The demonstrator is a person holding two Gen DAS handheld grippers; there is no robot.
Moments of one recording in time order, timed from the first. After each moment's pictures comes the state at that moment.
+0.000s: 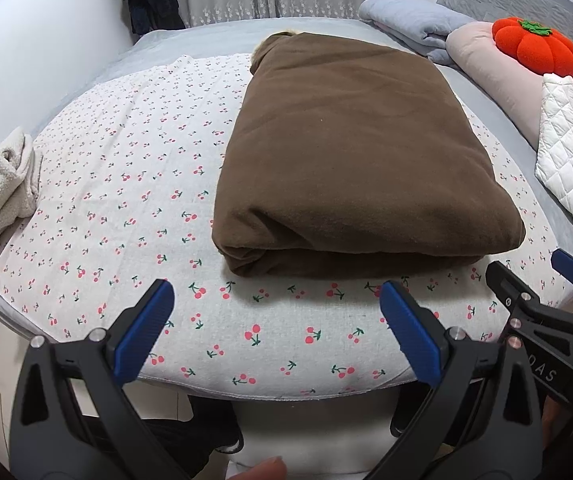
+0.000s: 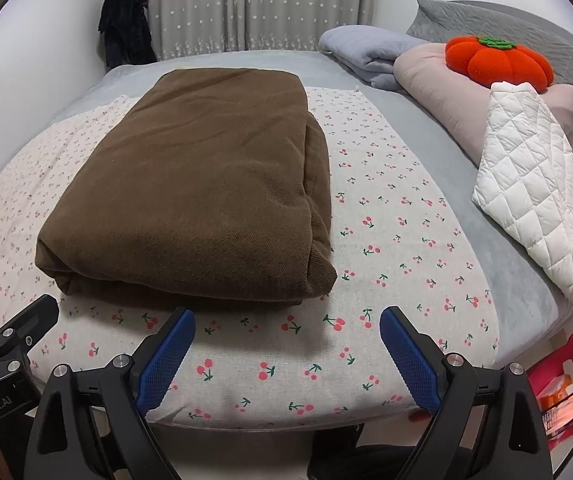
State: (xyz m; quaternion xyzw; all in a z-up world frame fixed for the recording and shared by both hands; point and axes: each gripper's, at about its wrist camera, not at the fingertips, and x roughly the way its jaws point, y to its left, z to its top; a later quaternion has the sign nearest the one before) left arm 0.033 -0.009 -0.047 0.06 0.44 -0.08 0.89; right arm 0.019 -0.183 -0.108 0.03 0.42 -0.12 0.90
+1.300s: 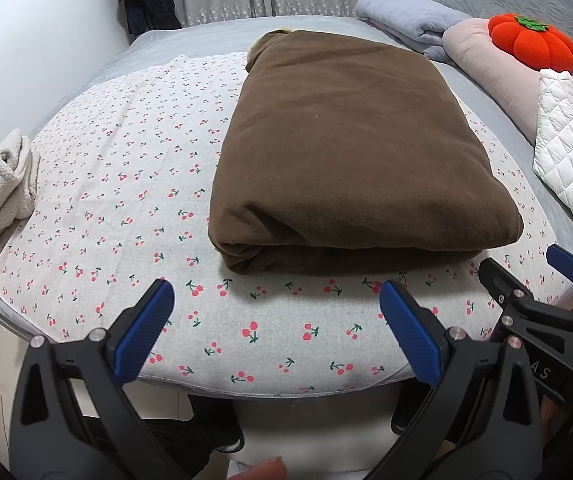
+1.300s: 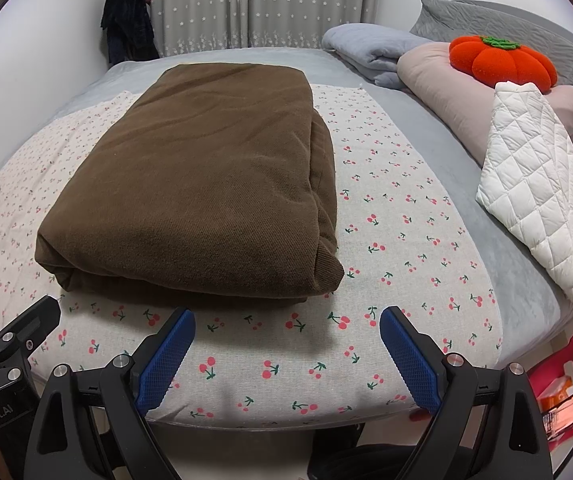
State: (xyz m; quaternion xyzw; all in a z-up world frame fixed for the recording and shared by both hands) left arm 0.032 -0.010 -0.048 0.06 0.44 -0.08 0.89; right arm 0.020 -0.180 -0.110 0.03 0.42 -0.12 0.90
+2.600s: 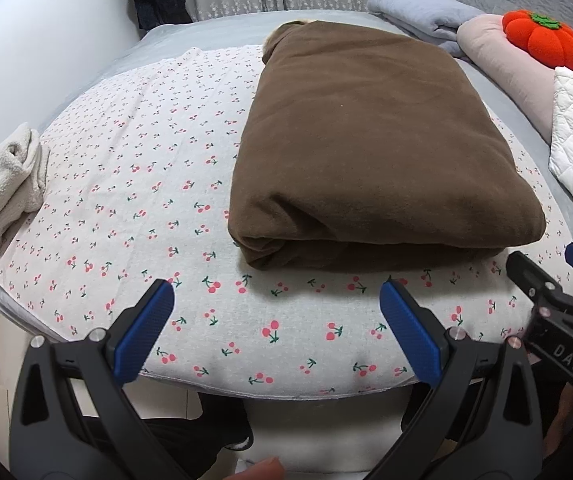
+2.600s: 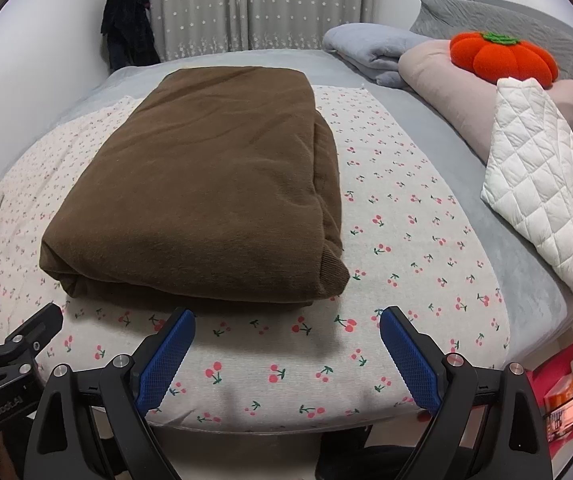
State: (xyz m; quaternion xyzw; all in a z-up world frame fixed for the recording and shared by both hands) left arm 0.044 0.005 -0.060 0.08 0.45 -0.07 0.89; right arm 0.020 -0.189 -0.109 0.05 0.42 -0.11 0.90
